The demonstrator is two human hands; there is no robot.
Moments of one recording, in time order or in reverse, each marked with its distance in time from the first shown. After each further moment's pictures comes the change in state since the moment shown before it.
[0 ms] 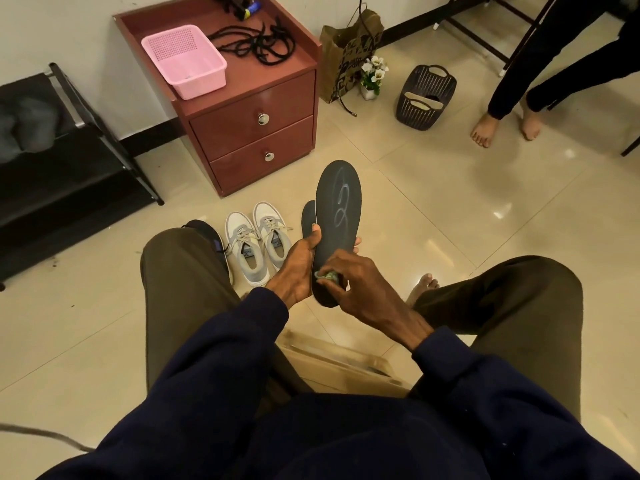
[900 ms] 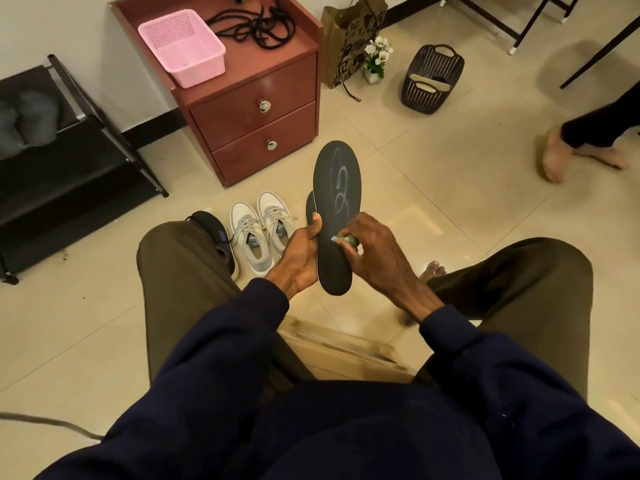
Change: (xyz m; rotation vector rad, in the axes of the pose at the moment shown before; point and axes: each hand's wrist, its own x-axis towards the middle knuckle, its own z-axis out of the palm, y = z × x) left_hand -0.008 0.002 -0.003 -0.005 0.061 0.037; right_hand 0.017 0.024 -0.003 -0.111 0.168 0.072
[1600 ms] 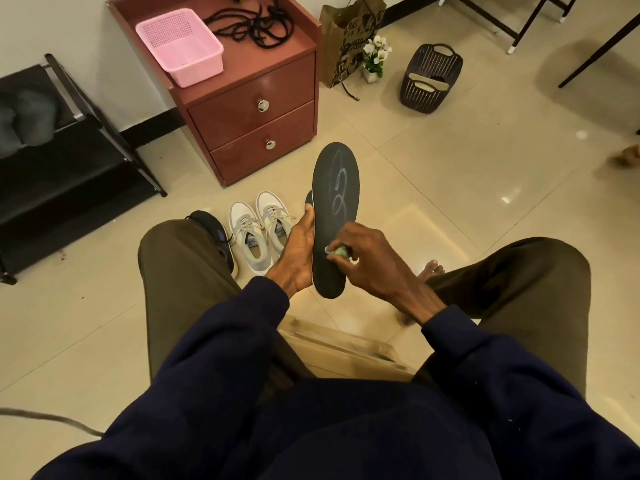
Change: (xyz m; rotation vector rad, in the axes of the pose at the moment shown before) left_hand -0.006 0.005 0.012 0.045 -0.016 0.009; right_hand -0.006 -0.011 -0.011 0.101 -0.133 -0.009
